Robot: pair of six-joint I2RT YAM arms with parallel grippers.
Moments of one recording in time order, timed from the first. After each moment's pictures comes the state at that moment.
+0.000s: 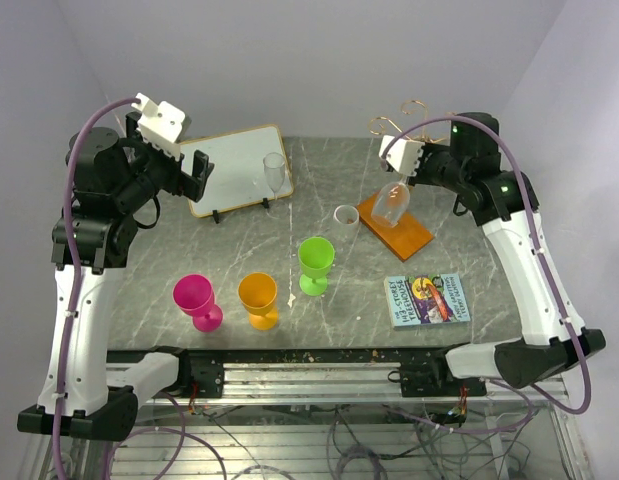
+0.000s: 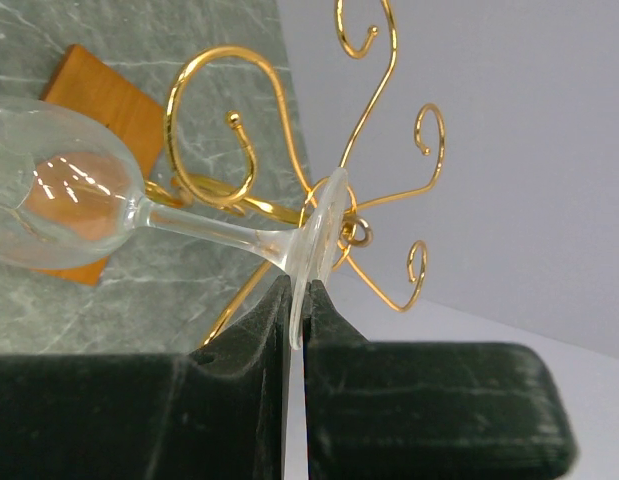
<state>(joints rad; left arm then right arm) -0.12 1.06 1.55 -0.66 0.32 0.30 0.31 1.33 1.67 -0.87 -0.07 -1.23</state>
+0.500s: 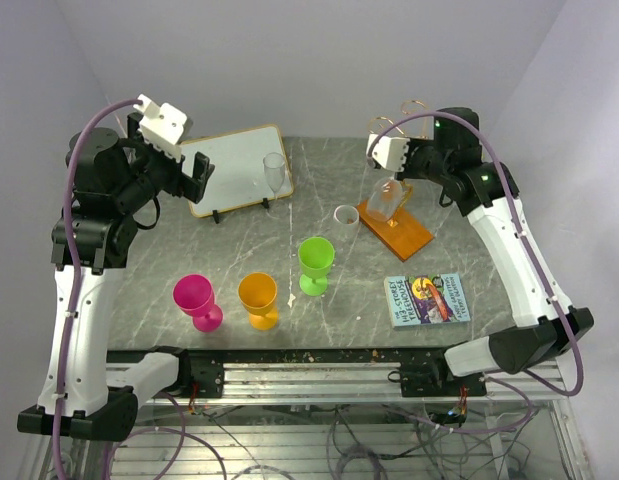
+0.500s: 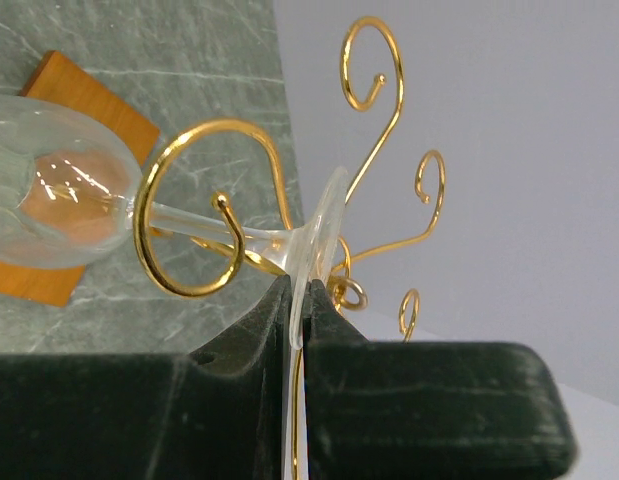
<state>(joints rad) -0.12 1.06 1.55 -0.67 0.33 0.32 0.33 1.41 1.67 -0.79 -0.04 -1.27</state>
